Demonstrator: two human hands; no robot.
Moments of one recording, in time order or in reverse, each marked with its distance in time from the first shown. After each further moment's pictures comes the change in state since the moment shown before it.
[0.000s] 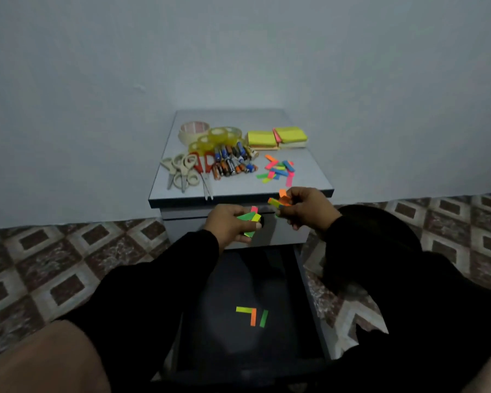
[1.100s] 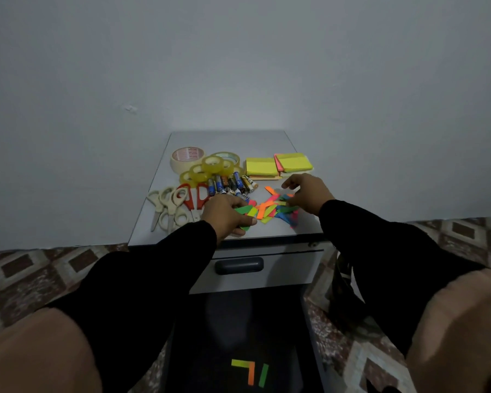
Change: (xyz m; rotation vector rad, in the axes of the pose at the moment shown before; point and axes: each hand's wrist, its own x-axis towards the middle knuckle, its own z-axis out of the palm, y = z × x) left_hand 0.093 0.059 -0.014 0.234 0.102 0.029; right_hand 0.138 -0.024 -0.039 -0.634 0.105 -0.095
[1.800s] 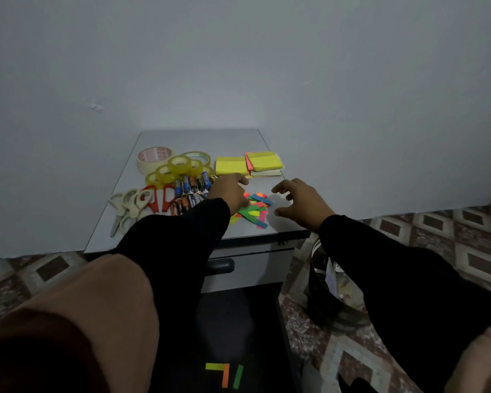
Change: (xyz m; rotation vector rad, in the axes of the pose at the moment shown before) left_hand 0.056 0.035 0.055 0.388 0.059 0.166; right_hand -0.036 0.038 -0.021 -0.071 0.052 -0.128
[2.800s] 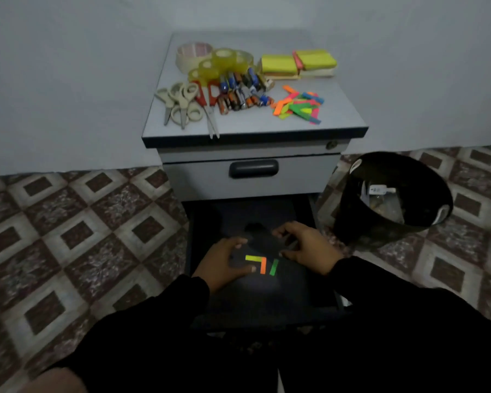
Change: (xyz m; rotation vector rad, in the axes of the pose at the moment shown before) left_hand -0.247 -0.202 0.069 -0.076 -0.258 -0.102; right_hand -0.179 -0.016 0.174 0.243 -0.406 -0.001
